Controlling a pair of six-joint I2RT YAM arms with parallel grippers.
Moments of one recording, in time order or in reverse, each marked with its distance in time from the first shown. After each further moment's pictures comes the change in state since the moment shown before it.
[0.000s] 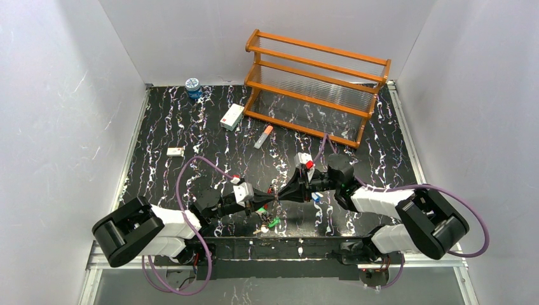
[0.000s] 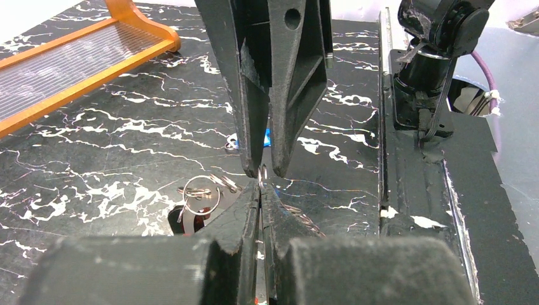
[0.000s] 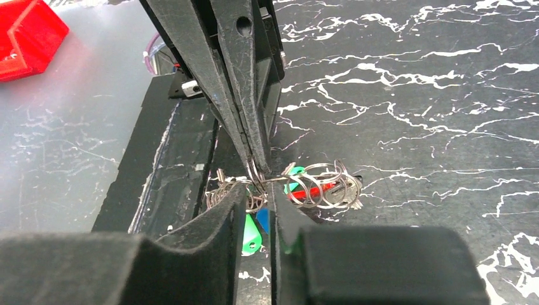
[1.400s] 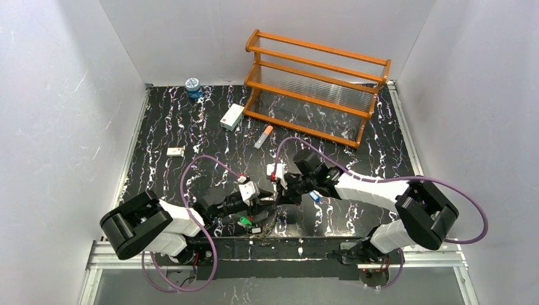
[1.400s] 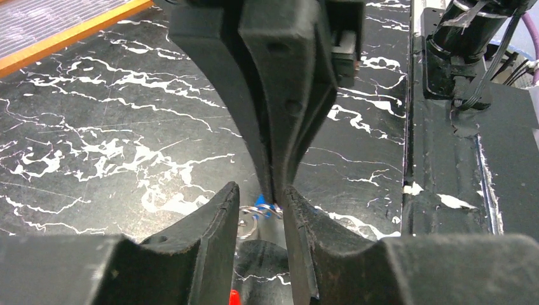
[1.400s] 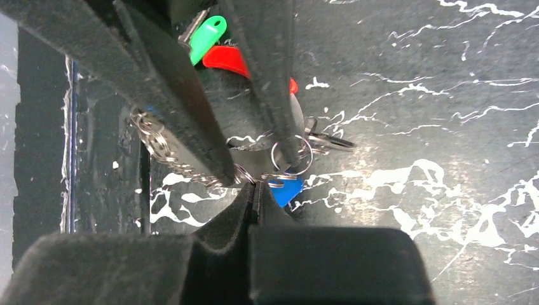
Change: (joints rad) left arm 0.000 0.082 0.018 -0.058 -0.050 0.027; right arm 0.184 0.092 0.339 -0.869 0.349 -0.442
